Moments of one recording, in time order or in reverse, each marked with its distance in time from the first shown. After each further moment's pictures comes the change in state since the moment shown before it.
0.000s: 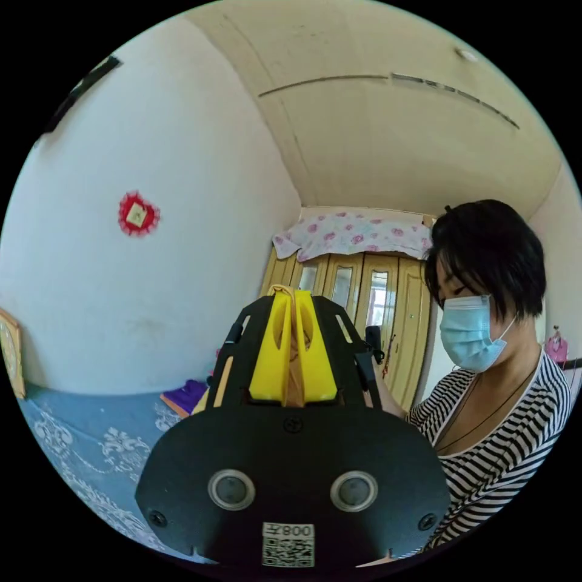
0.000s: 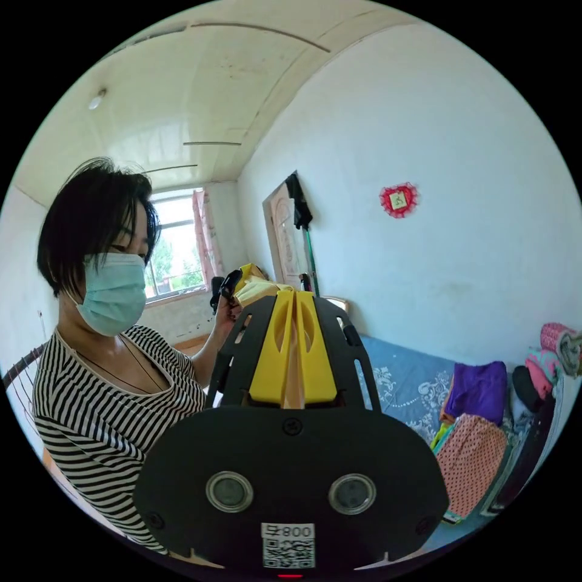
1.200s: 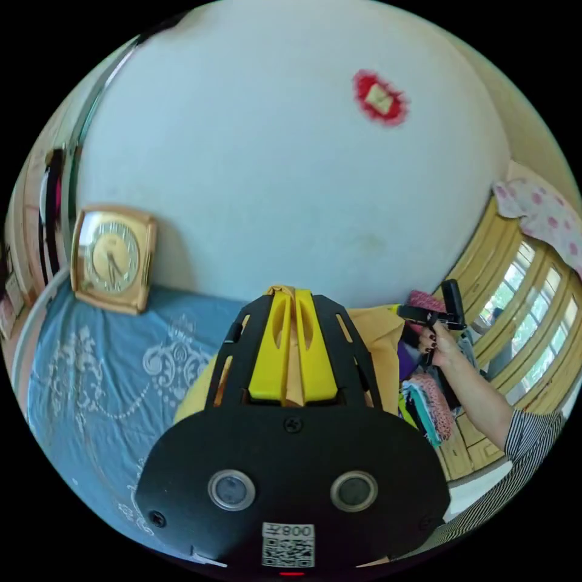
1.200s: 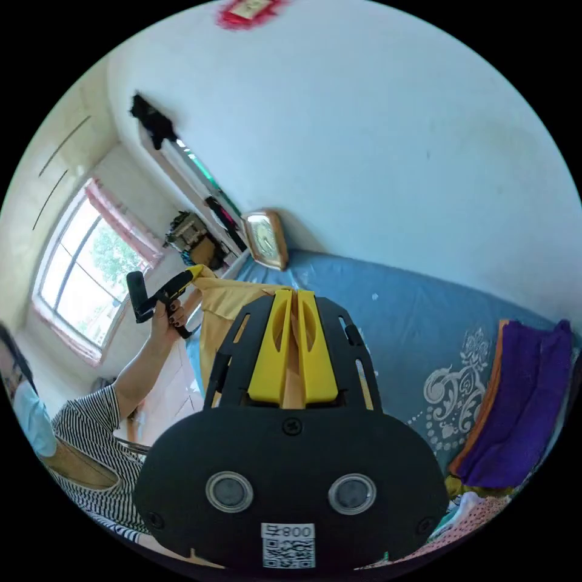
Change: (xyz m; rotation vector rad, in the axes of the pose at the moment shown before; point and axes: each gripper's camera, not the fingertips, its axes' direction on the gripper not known) left arm -0.588 0.097 -0.059 -0.537 -0.797 -0.419; right arm 0.565 -0.052 0.814 -0.575 0.056 0.490
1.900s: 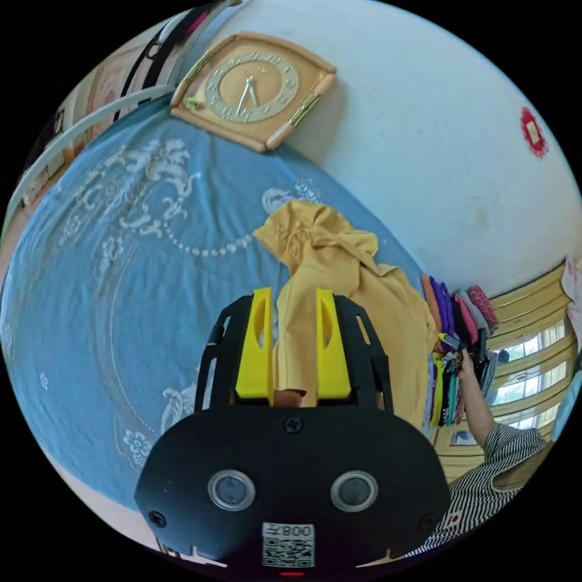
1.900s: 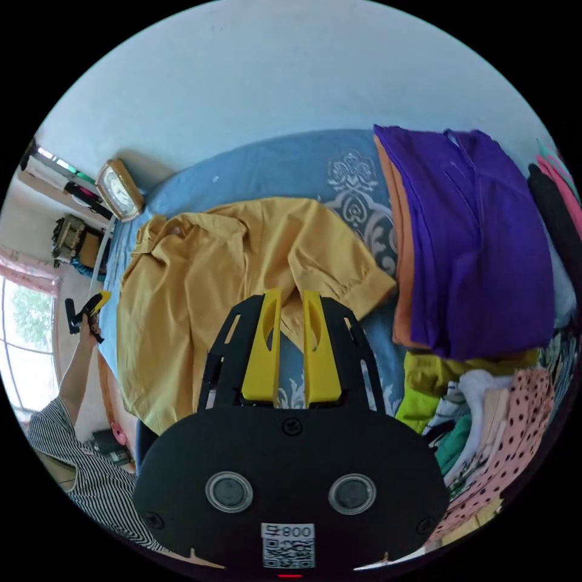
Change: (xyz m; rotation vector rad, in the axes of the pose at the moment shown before) left arm -0.188 -0.014 0.112 -0.315 -0.144 -0.353; right arm 0.130 0.049 0.194 -0.217 0.425 0.344
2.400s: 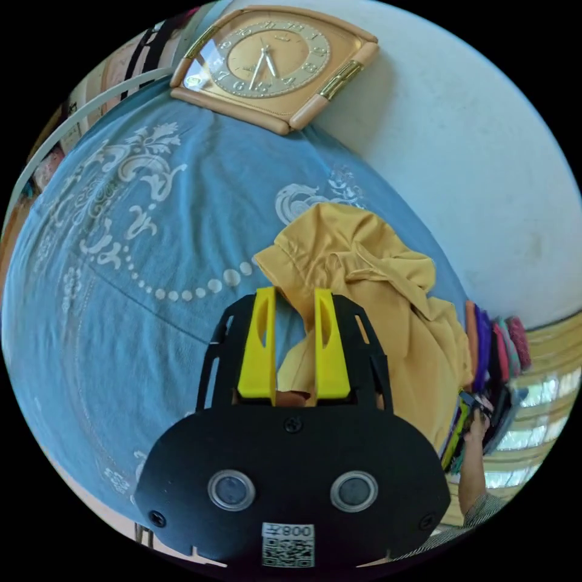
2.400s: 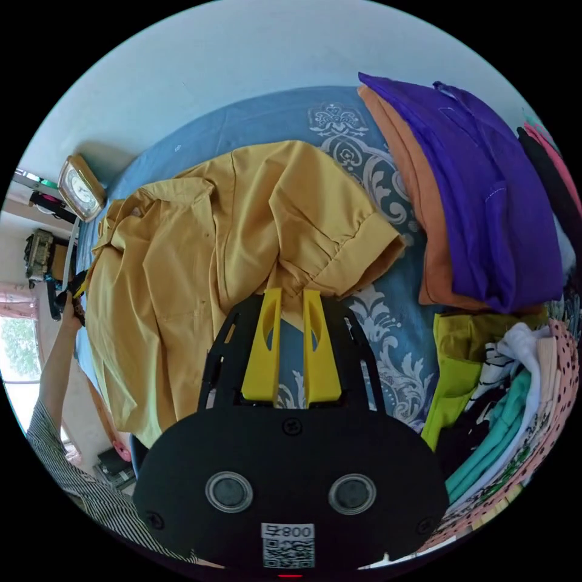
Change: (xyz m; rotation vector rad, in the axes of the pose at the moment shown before) left arm 0.094 -0.152 0.079 0.005 -0.191 -0.098; right arm -0.095 -0.033 0.102 -0.057 0.120 0.078
